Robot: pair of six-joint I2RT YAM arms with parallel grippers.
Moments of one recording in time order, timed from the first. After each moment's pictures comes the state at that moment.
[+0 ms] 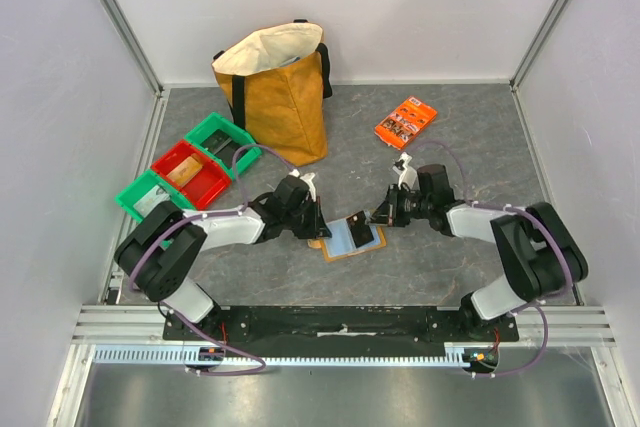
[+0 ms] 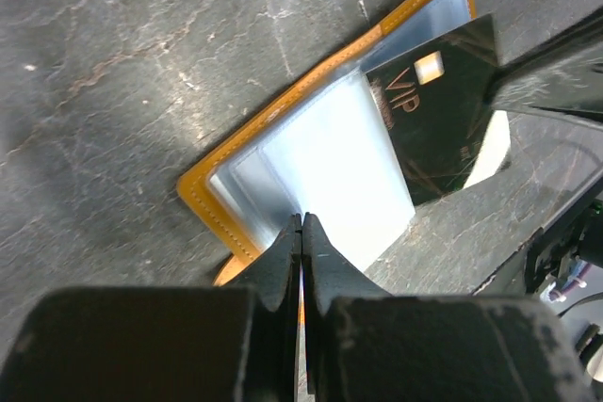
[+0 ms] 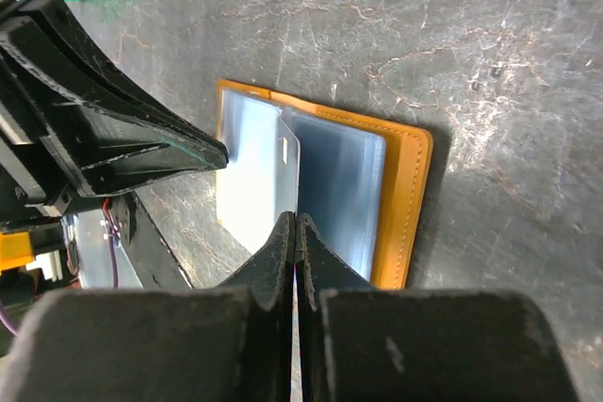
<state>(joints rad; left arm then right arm) -0.72 1.58 0.68 0.08 0.25 -0.70 0.33 1.57 0.55 0.28 -0.71 0.54</state>
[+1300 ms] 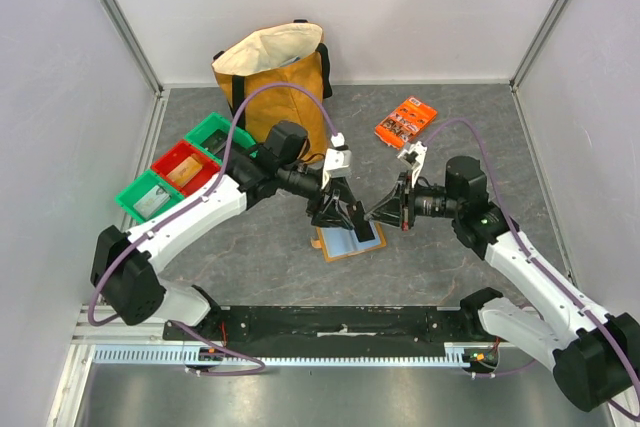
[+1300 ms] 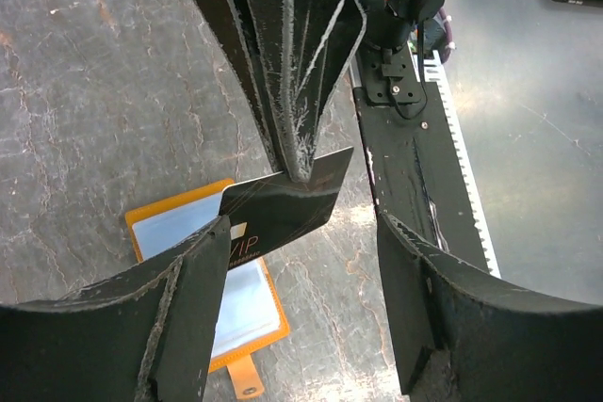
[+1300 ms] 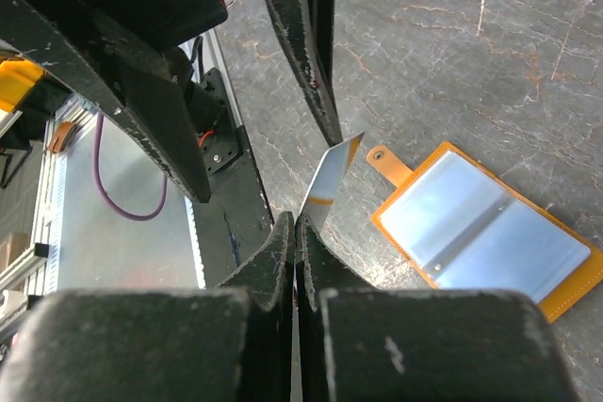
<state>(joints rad) -0.71 1.40 1.18 -0.40 0.95 0.37 0.42 0.94 0.67 -0.05 -0.90 0.30</state>
